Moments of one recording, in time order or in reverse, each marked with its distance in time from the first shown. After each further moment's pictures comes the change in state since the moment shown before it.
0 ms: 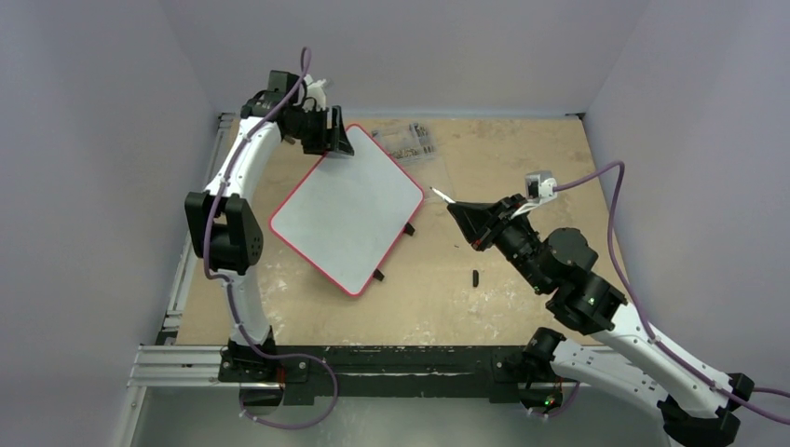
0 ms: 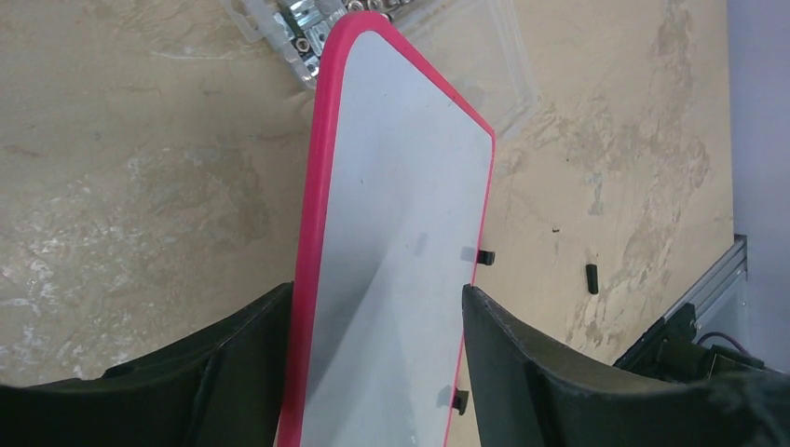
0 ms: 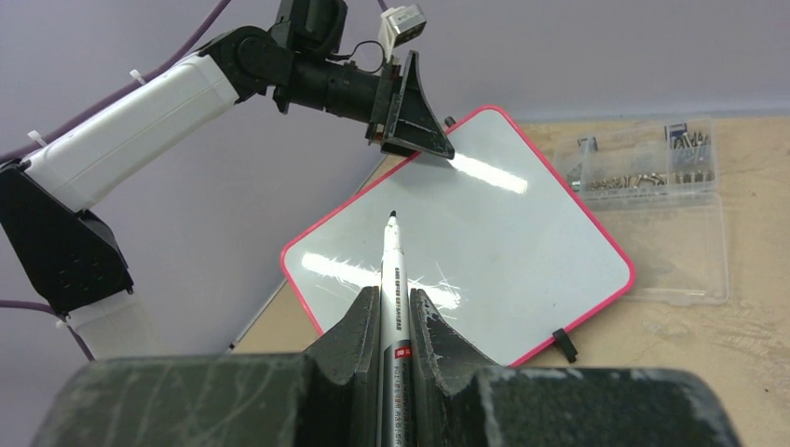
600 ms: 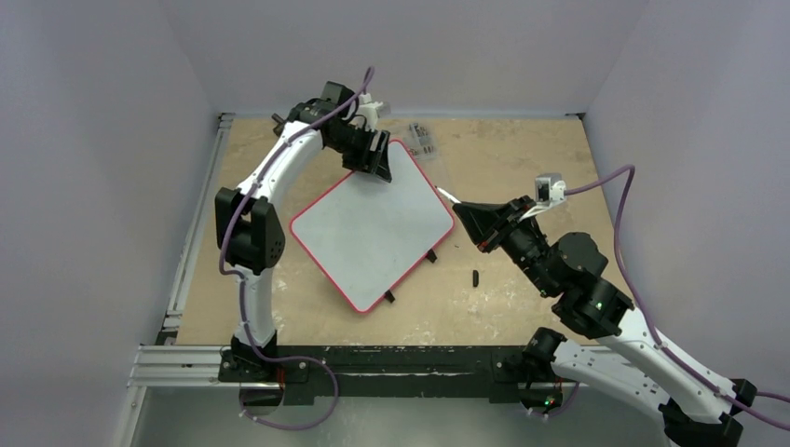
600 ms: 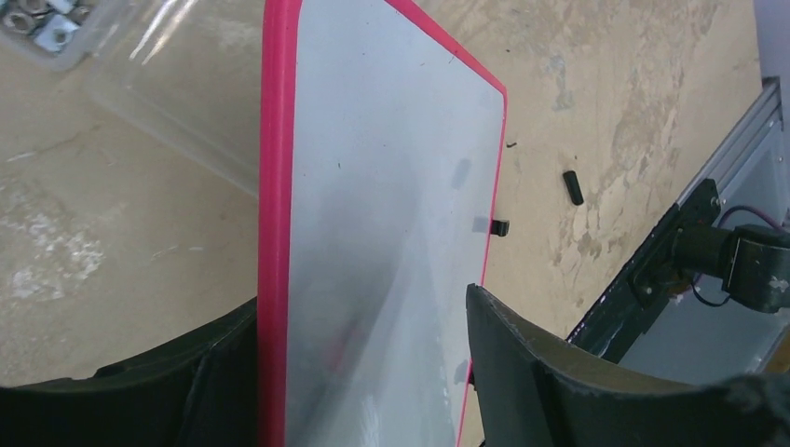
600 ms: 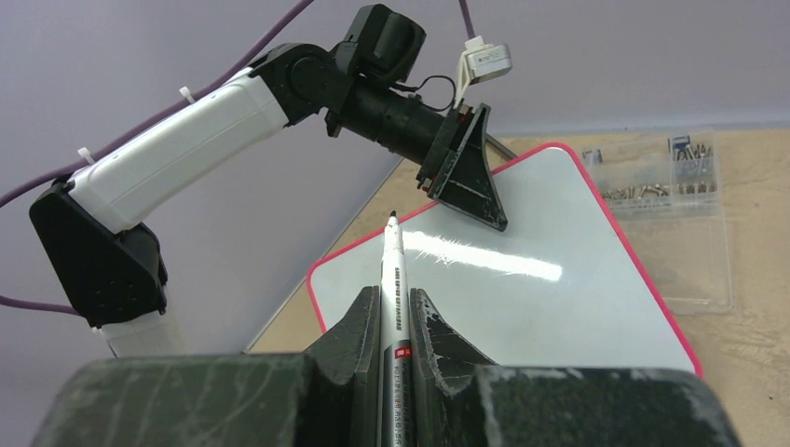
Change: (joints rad) left arm -0.210 0.069 0.060 -0.117 0.018 0.126; right arm 0.000 -0.034 0.000 -0.003 0.000 0.004
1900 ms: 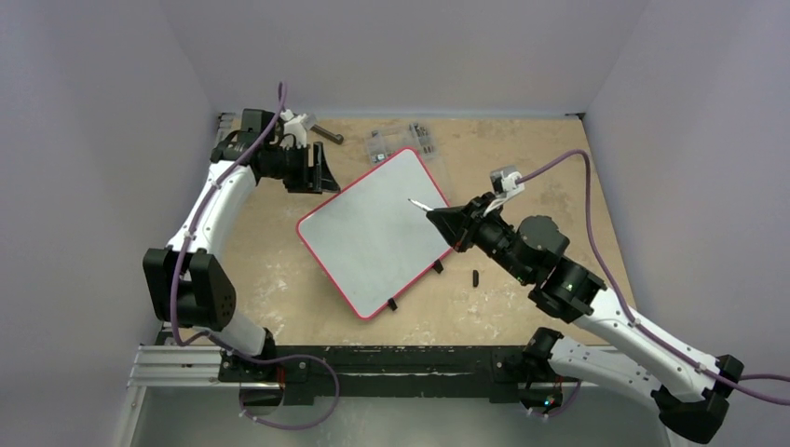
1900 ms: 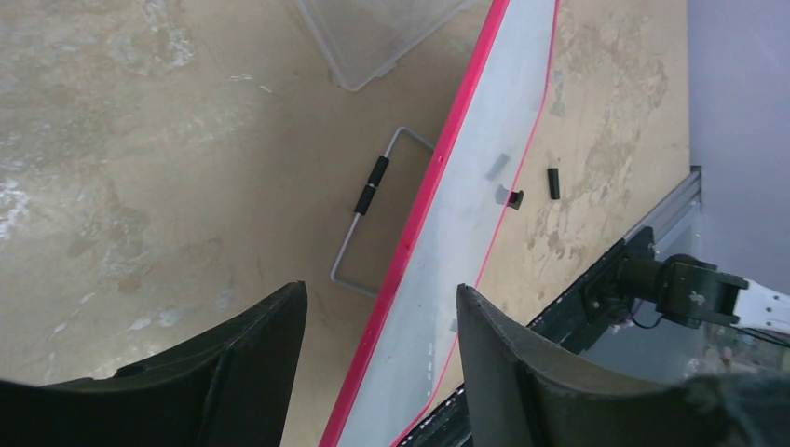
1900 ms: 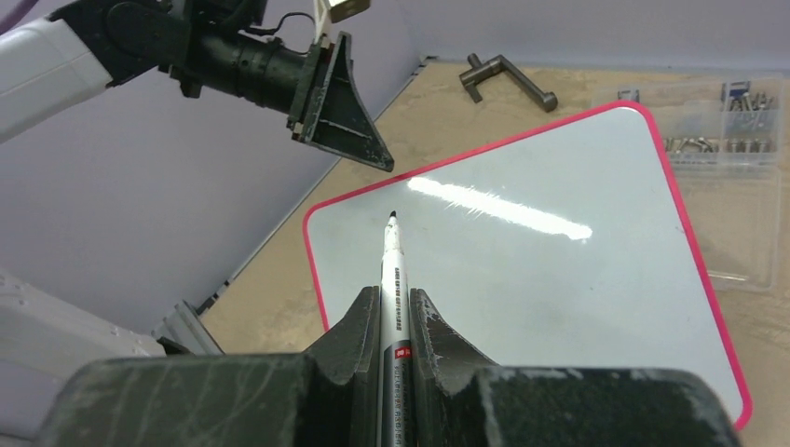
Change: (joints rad) left arm 0.236 -0.518 -0.565 0.146 0.029 -0.117; right arm 0.000 0.140 0.005 0.010 -0.107 -0.031
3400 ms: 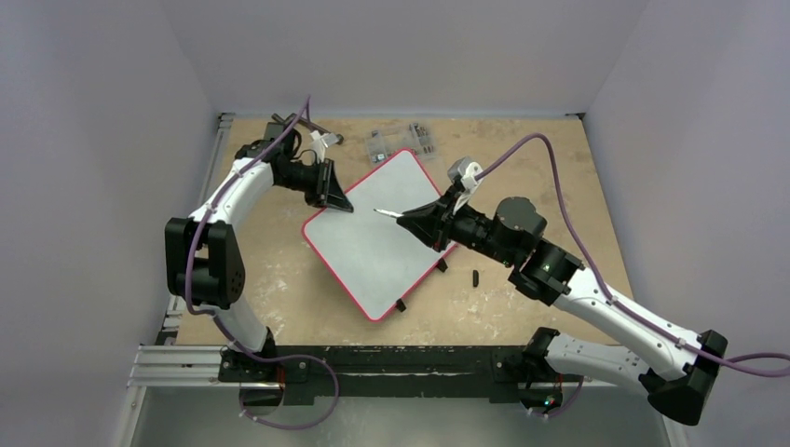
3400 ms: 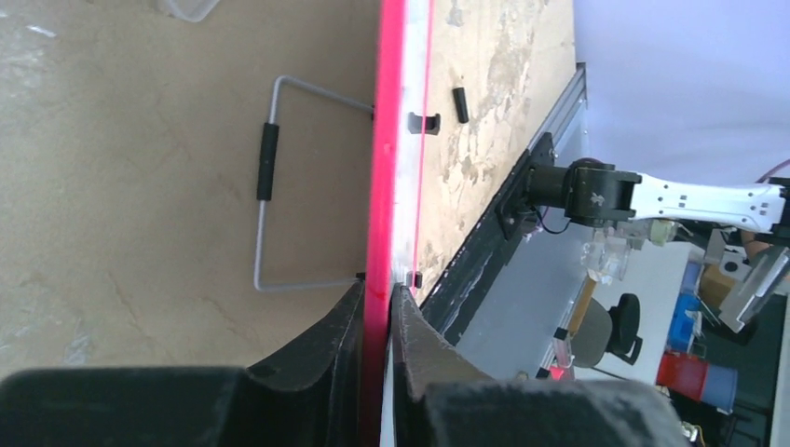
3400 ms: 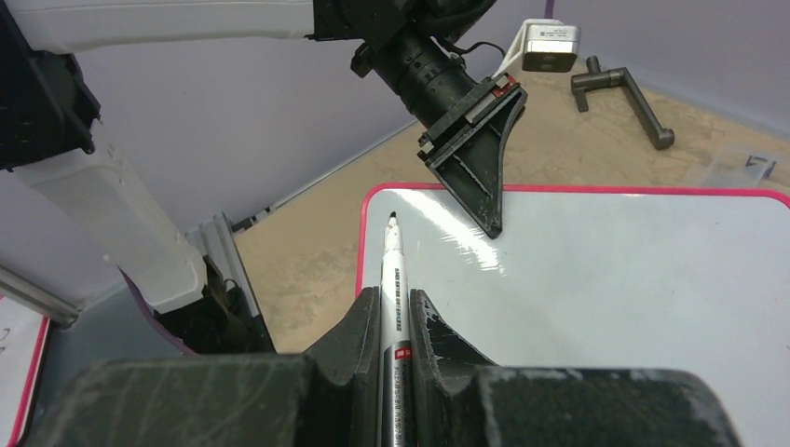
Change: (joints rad) left arm -0.028 0.169 -0.054 -0.010 0.326 0.076; right arm 0.000 0.182 0.101 0.071 -0.298 -0.166
